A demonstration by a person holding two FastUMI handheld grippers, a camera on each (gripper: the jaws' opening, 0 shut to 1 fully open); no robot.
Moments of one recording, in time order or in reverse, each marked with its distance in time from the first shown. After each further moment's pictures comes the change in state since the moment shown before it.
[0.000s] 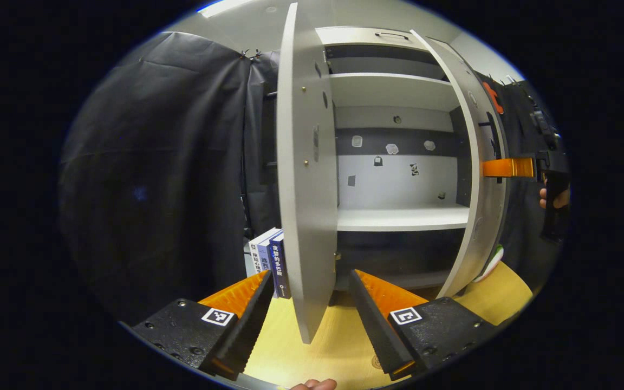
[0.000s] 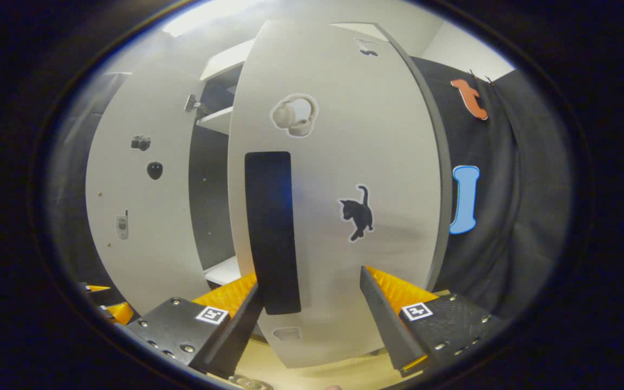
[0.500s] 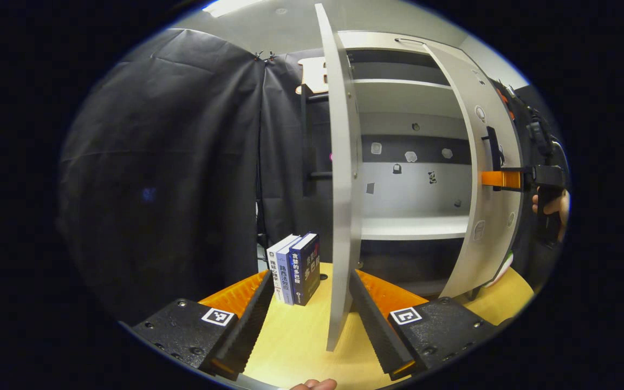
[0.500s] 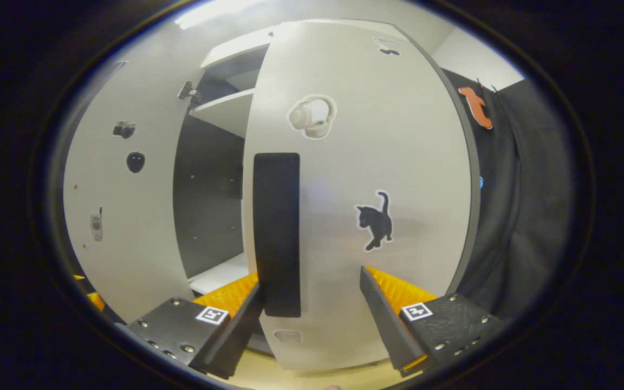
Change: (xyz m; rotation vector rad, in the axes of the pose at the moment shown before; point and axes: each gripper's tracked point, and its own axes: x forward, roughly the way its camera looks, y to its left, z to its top) left arm 0.010 0.042 0.014 -0.016 -0.032 0.046; right arm 0.053 0.018 0.005 -0.028 -0.029 -0.050
